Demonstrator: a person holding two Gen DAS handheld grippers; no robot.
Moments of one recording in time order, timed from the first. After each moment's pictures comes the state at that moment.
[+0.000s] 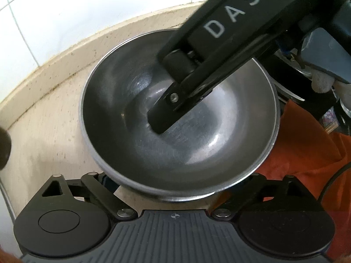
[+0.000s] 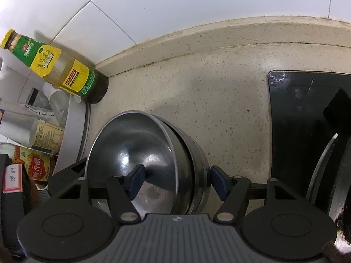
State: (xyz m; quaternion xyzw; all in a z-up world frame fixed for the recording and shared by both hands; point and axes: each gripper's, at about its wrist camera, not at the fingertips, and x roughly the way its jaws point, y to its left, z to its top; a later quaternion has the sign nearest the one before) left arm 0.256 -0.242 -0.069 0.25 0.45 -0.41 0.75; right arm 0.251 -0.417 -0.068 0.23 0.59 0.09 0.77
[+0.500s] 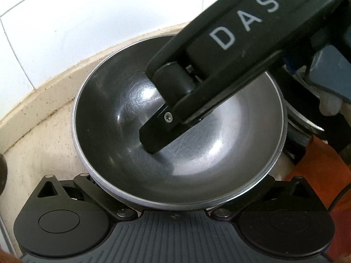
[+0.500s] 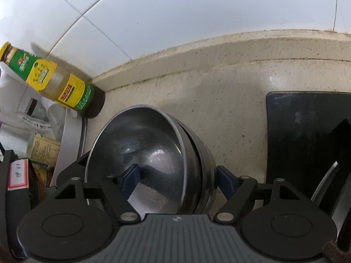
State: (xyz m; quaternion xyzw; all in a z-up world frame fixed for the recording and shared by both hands) left arm 0.266 -0.275 -0.079 0.23 0.41 -0.40 0.79; right arm 0.275 -0.436 -0.076 0.23 0.56 0.09 0.79
